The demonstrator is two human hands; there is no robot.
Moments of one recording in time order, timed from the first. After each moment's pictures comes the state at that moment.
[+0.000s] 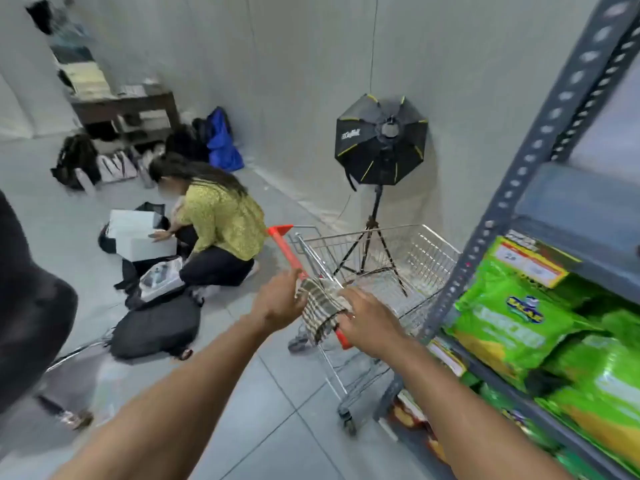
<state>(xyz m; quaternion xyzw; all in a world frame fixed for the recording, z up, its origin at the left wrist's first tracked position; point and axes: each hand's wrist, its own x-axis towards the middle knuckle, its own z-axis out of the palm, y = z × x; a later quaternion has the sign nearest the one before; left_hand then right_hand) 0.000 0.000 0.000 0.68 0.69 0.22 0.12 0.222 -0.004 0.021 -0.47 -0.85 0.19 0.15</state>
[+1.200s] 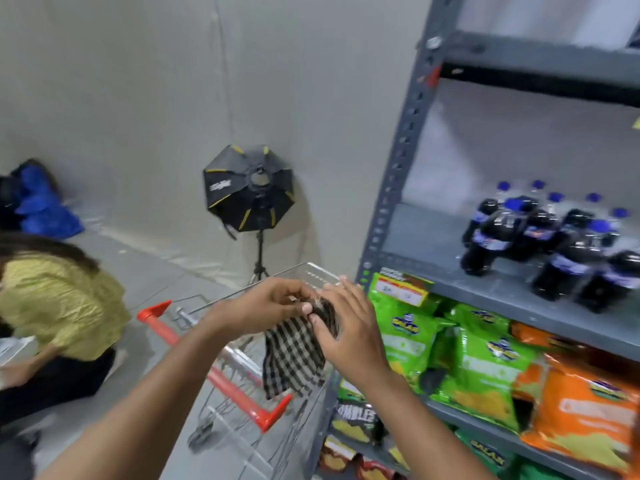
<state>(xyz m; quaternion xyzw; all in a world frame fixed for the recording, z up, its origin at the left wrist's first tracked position) 0.109 0.057 0.176 0.78 0.27 0.25 0.50 0.295 -0.005 0.120 -0.53 -0.71 -0.12 0.44</state>
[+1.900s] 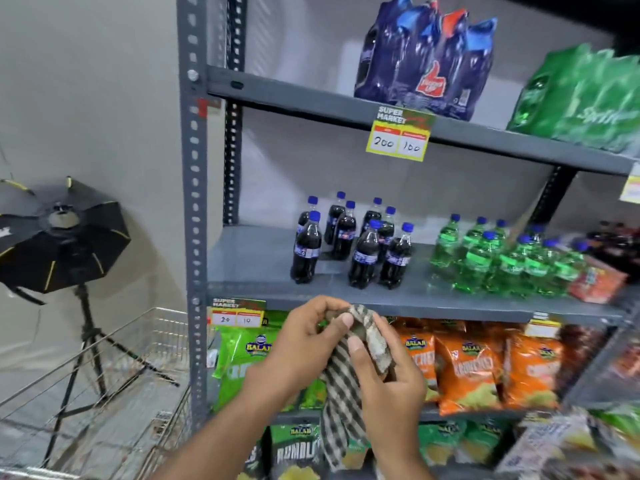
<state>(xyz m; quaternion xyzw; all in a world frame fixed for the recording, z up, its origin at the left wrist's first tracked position) 0.363 -0.070 0.212 0.69 0.12 0.35 0.62 0.440 -0.183 0.169 -0.61 -0.36 -0.07 0.70</state>
